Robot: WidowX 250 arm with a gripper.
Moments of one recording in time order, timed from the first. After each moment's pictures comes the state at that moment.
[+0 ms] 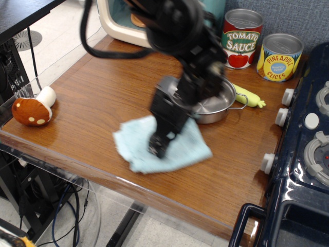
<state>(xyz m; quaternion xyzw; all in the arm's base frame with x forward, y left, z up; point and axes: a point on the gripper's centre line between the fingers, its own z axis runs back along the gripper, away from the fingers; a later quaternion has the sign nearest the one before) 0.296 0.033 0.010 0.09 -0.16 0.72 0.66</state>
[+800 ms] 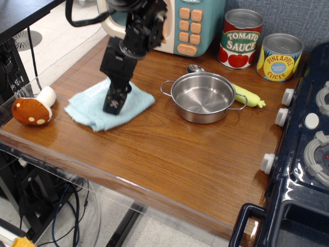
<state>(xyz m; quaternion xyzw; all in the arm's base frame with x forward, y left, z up) 0.343 0.133 0.012 0.13 -0.16 0.83 0.52</state>
